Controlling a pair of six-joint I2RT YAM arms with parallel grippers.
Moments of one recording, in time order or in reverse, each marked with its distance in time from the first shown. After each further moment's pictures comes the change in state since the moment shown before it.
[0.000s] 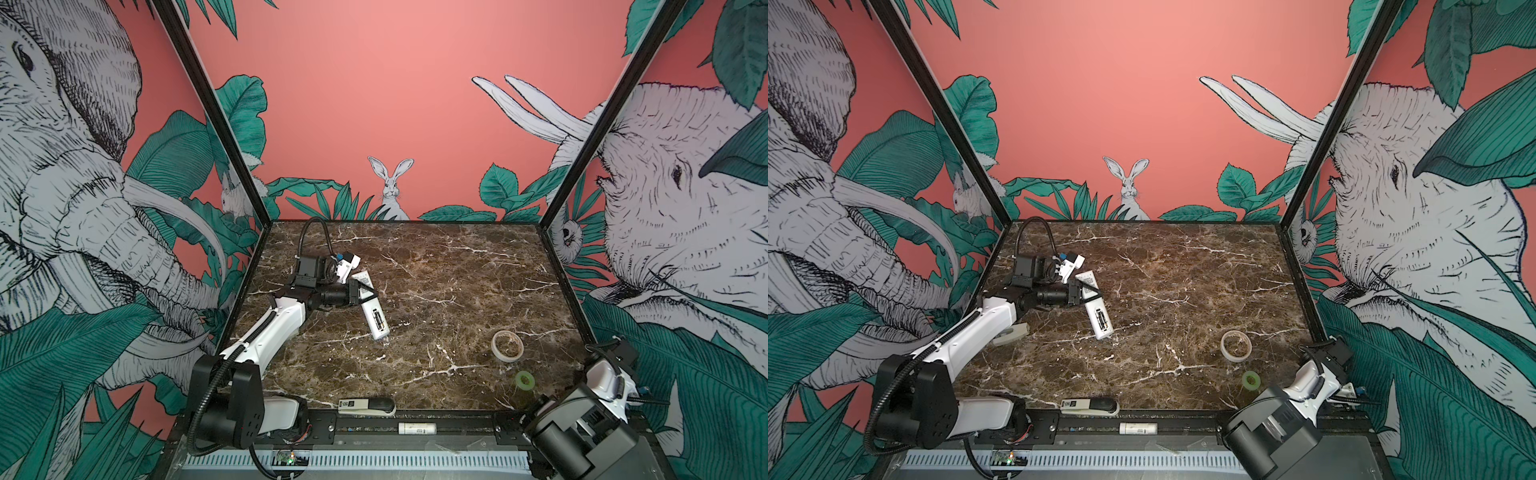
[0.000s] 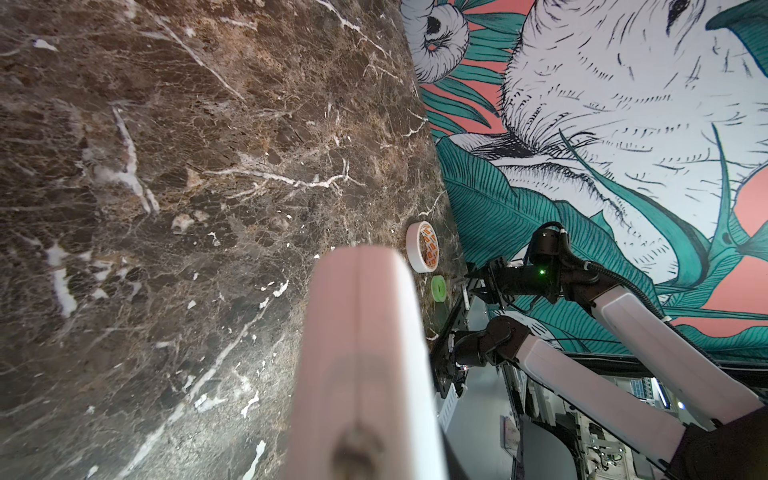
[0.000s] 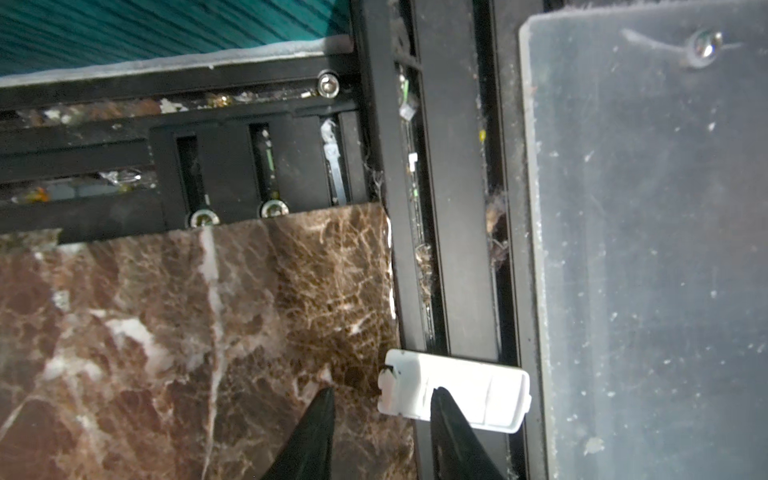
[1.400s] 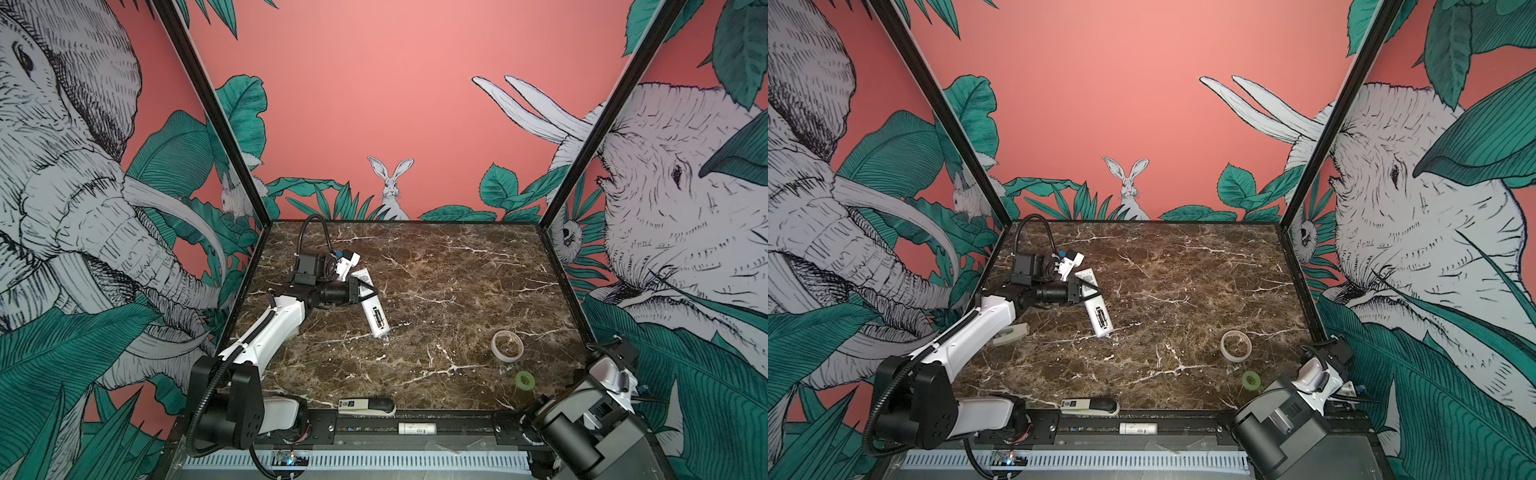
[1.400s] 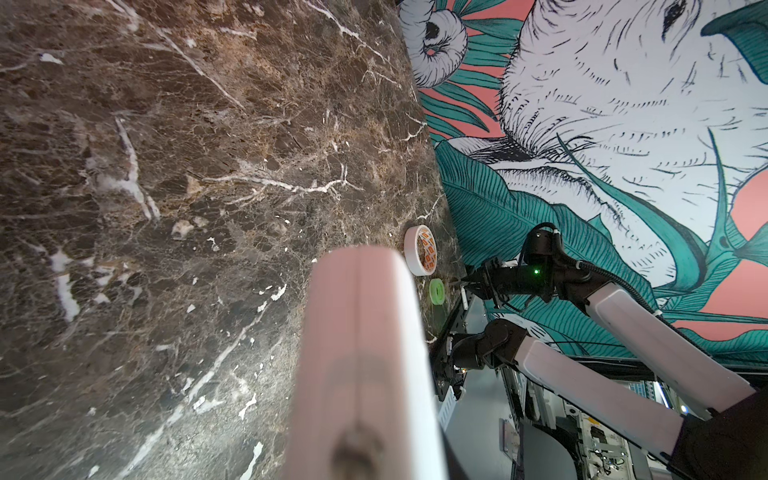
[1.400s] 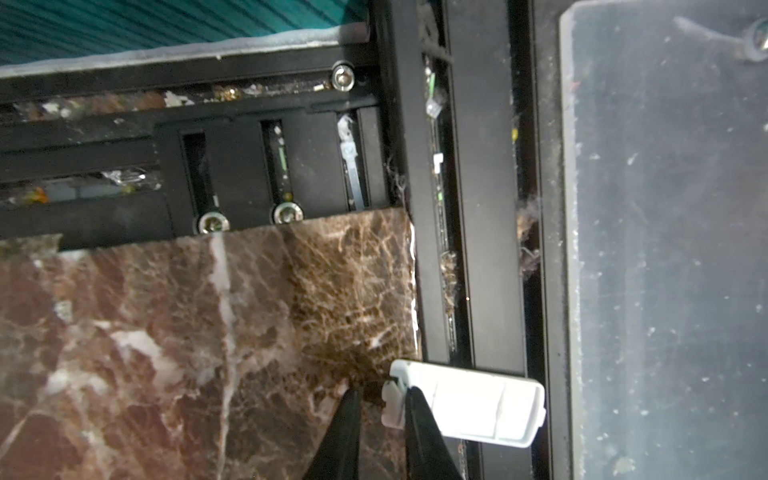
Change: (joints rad) left arm 0.000 -0.002 0.026 -0.021 -0.005 -0.004; right arm -0.003 0.062 0.006 0.044 -0.027 -0.016
